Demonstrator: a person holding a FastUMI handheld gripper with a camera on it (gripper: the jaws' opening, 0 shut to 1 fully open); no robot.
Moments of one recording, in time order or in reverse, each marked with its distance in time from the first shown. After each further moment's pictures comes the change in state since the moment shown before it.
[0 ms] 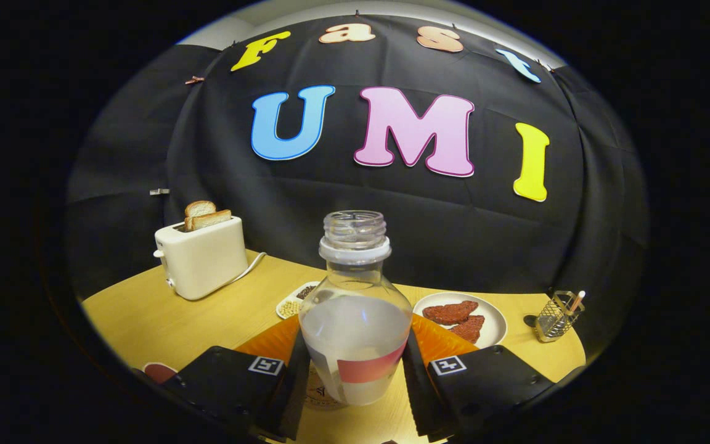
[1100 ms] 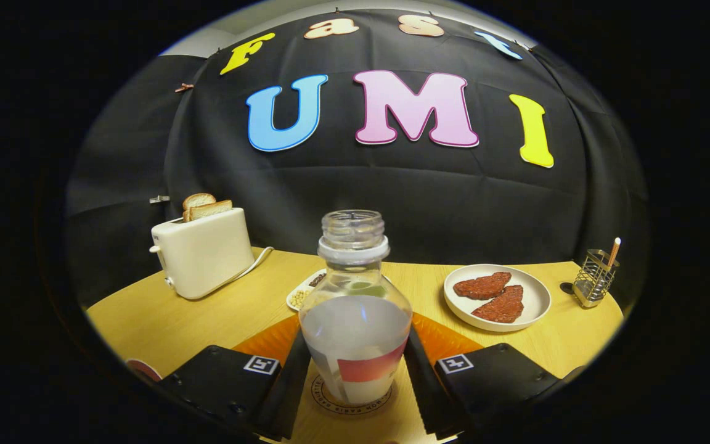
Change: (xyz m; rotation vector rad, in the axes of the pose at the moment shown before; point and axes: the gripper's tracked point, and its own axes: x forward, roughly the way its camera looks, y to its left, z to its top) arm 0.023 0.020 -0.057 0.087 0.038 0.035
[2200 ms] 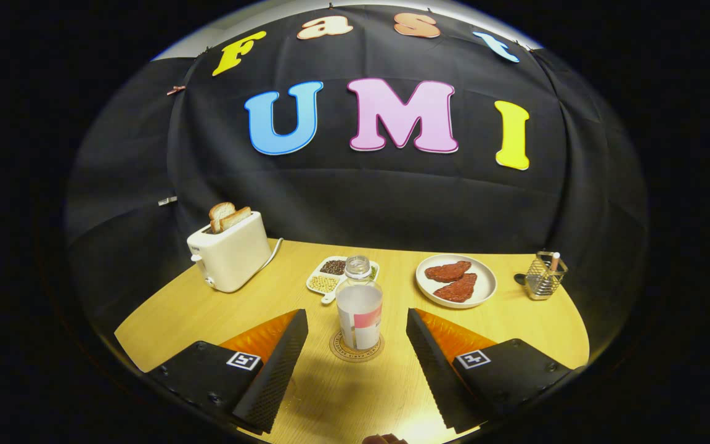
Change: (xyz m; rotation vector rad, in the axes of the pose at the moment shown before) arm -0.152 0.005 0.079 0.030 0.122 -0.074
